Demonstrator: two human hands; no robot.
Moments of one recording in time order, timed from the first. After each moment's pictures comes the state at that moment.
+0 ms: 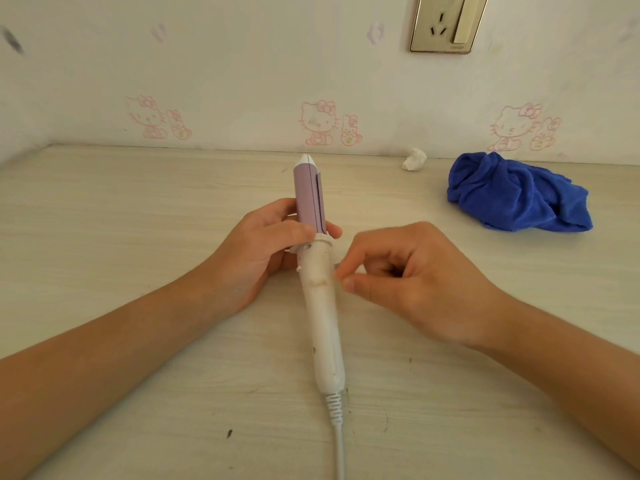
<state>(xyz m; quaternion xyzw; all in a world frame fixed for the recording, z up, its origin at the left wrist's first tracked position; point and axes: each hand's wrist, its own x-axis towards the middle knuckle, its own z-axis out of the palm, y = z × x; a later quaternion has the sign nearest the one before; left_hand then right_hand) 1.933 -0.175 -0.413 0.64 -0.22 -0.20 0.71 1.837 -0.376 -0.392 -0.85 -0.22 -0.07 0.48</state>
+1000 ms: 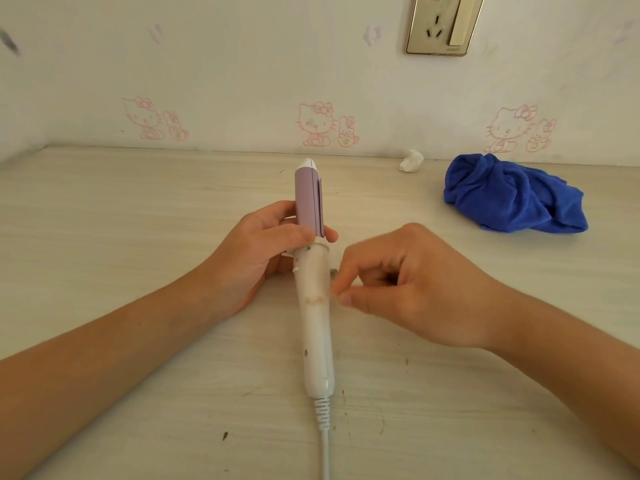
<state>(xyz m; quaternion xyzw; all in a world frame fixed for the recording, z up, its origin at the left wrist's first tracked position) 1.937 -0.173 -0.419 0.65 -0.22 -0.20 0.70 1.835 -0.378 -0.382 -0.88 -0.23 -0.03 0.42</state>
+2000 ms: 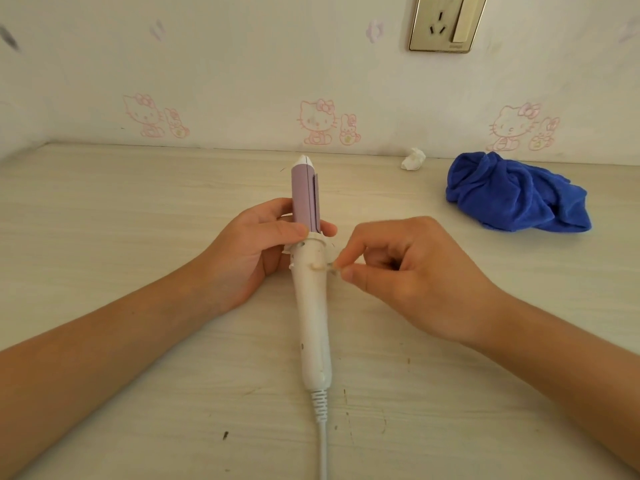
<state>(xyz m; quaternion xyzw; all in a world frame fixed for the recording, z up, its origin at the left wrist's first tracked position) 1.937 -0.173 -0.411 0.61 -0.20 -0.23 0.73 1.839 -0.374 -0.389 -0.87 -0.20 -0.08 0.45</state>
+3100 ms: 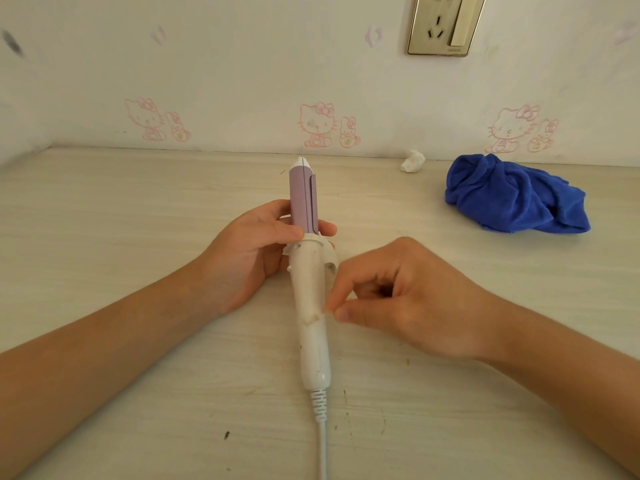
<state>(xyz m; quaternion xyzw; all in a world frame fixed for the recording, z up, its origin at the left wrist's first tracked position) 1.933 -0.172 -0.406 0.60 -0.19 -0.24 0.74 1.835 -0.374 -0.388 -0.86 -0.24 0.01 0.46</state>
